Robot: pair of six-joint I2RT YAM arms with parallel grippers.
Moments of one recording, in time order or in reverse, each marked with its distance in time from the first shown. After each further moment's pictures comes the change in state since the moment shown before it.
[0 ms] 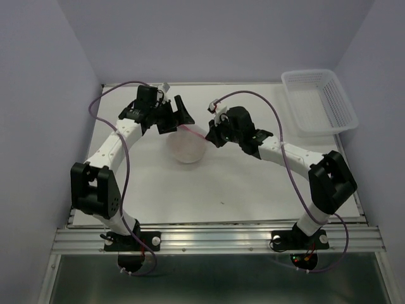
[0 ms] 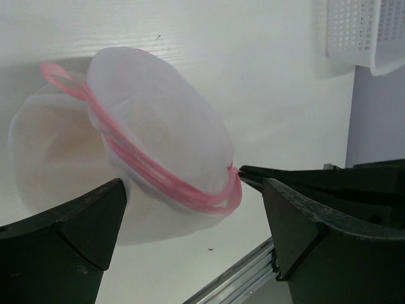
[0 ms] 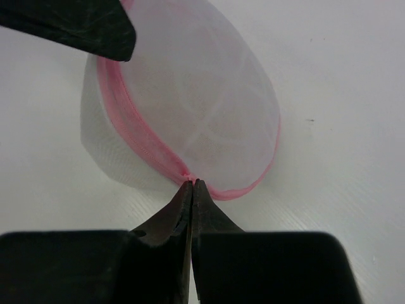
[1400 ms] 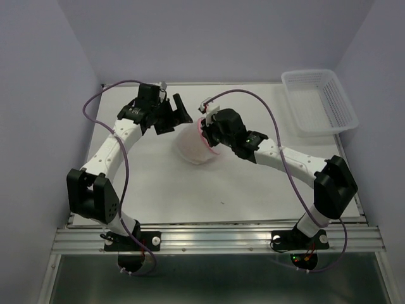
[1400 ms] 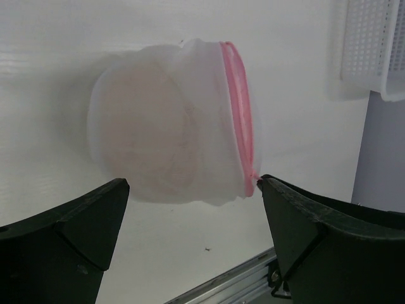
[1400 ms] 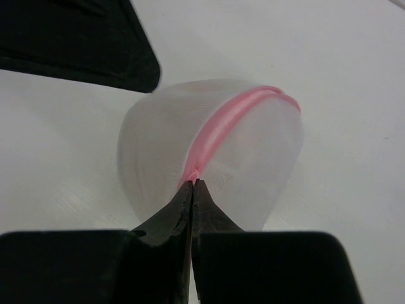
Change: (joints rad) left arm -0.027 -0.096 0.056 -0.131 -0.169 -0.047; right arm 0.119 -0.052 0.097 -0.087 0.328 -0.017
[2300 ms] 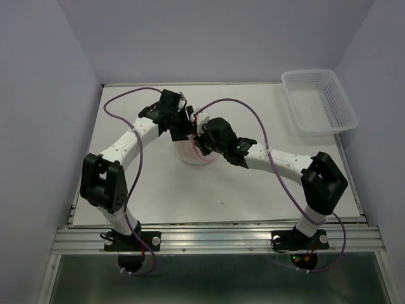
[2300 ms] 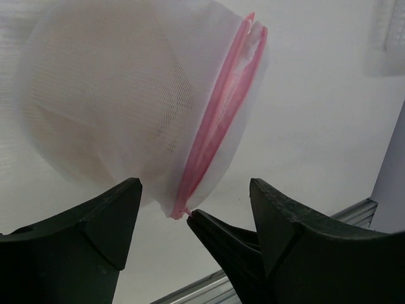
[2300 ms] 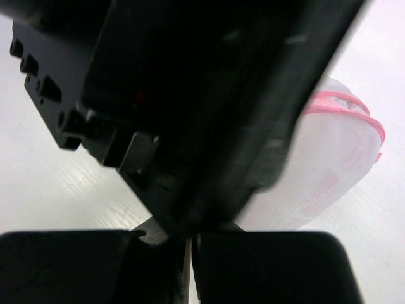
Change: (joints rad) left arm -0.142 0.132 -0.003 0.005 -0.067 -0.071; right arm 0.075 0.097 -0.032 0.071 -0.028 -0.009
